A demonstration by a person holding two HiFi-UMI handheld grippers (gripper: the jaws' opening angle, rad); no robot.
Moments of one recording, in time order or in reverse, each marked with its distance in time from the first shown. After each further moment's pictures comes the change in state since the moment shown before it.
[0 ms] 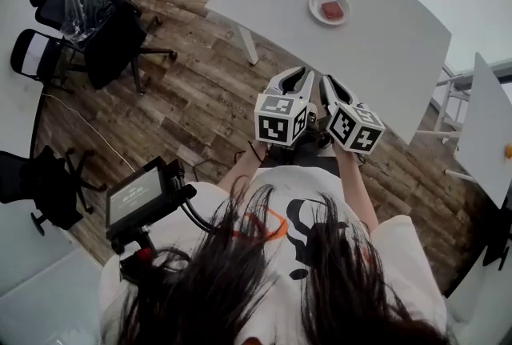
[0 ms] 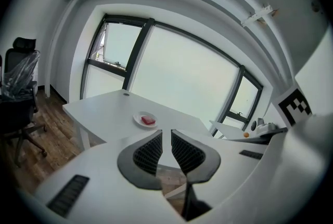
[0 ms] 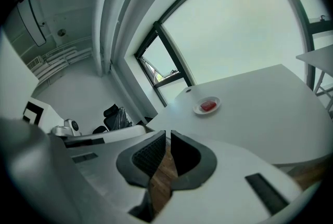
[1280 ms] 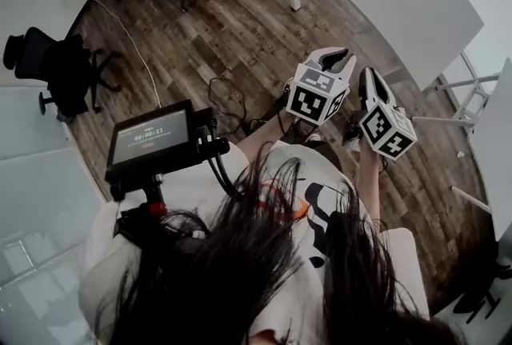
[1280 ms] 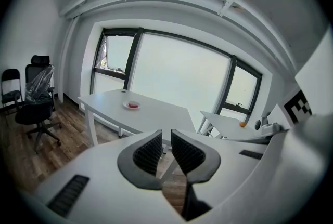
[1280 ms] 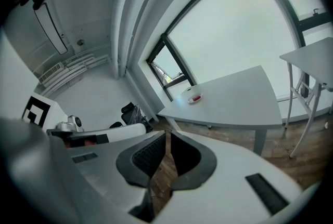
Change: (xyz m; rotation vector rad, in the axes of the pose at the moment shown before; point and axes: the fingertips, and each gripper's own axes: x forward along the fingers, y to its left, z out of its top) left arm -0.102 -0.200 -0.110 0.049 -0.020 0.123; right arm -0.236 -0.050 -0.079 -0.016 -0.010 0.127
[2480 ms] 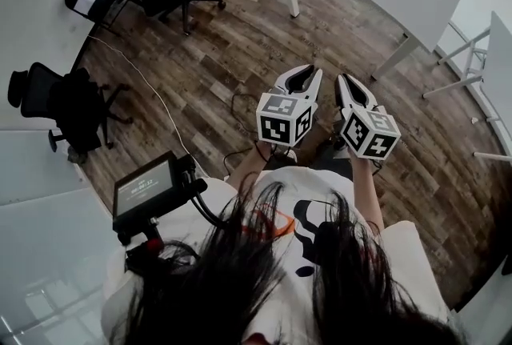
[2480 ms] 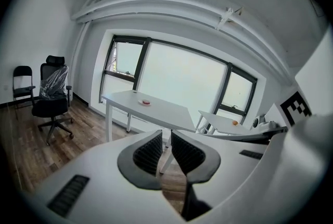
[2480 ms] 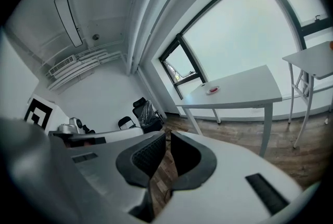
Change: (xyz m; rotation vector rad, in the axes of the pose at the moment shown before) left arm -0.166 0.038 -0.072 -0.017 -0.015 0.029; right arm -0.056 0.124 -0.106 -0.044 0.005 0.060
